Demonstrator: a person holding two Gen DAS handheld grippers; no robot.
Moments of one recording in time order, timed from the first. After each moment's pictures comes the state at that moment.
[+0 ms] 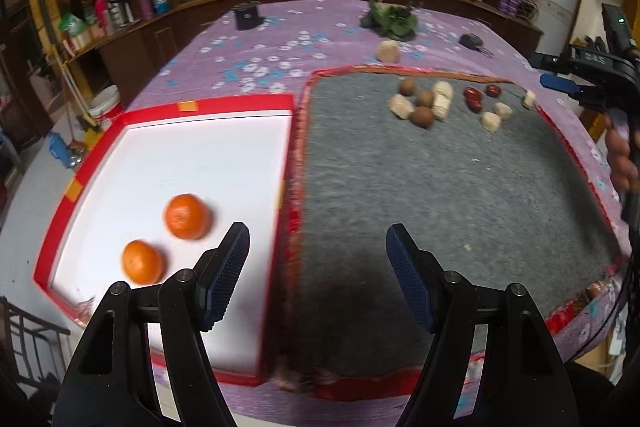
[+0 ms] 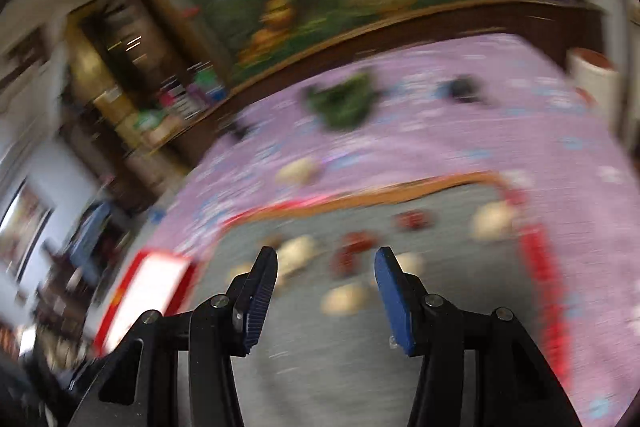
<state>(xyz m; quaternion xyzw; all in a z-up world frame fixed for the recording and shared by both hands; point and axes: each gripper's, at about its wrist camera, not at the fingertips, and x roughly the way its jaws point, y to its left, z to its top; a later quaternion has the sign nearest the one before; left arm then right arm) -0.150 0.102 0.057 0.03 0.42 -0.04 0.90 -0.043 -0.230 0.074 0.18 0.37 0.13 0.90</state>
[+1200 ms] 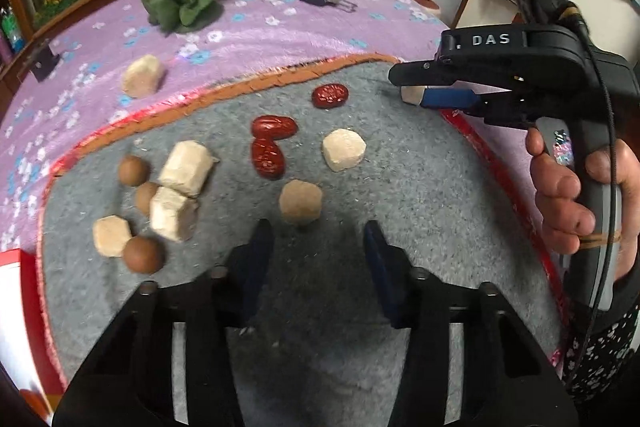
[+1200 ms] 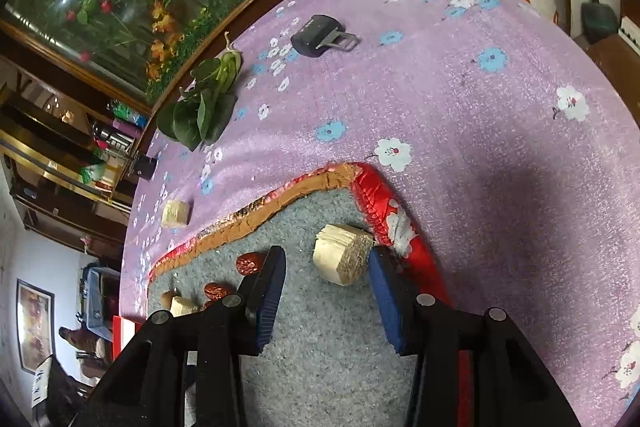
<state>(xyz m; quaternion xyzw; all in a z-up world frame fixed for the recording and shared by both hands) -0.015 -0.100 0.027 0.08 0.50 -0.23 0.83 0.027 -0.321 0.005 0.30 0.47 0.06 0.83</state>
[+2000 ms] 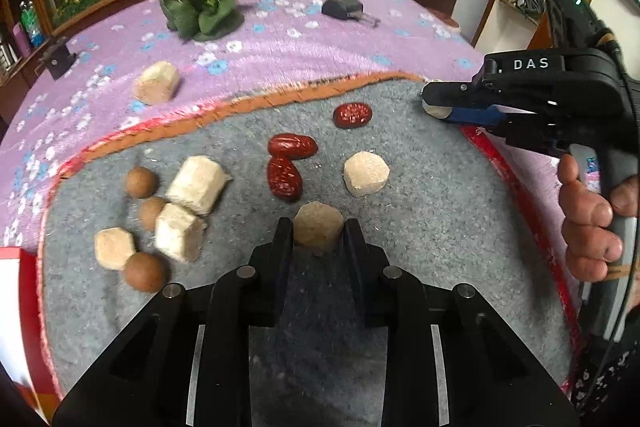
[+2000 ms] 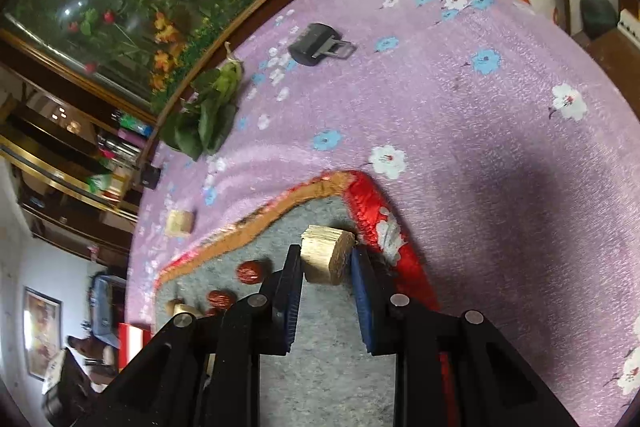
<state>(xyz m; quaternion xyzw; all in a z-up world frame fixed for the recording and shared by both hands) -0.012 -0.097 0.028 0.07 0.46 -0.20 0.86 0.025 -0.331 0.005 0.33 0.45 0.07 0.83</state>
